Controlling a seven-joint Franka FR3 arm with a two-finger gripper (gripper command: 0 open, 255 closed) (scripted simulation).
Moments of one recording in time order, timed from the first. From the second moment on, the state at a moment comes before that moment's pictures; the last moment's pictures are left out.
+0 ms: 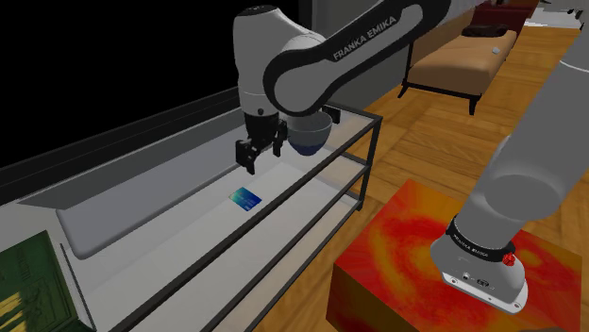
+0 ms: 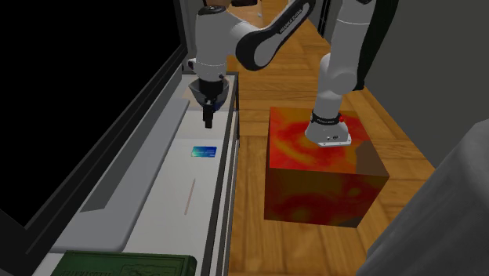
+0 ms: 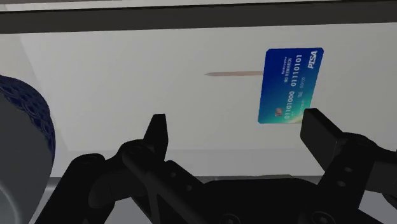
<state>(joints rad) 0.03 -0.04 0.54 -2.16 -0.06 2.22 0.53</state>
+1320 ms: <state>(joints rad) 0.14 0.35 0.52 -1.93 -0.37 2.31 0.81</state>
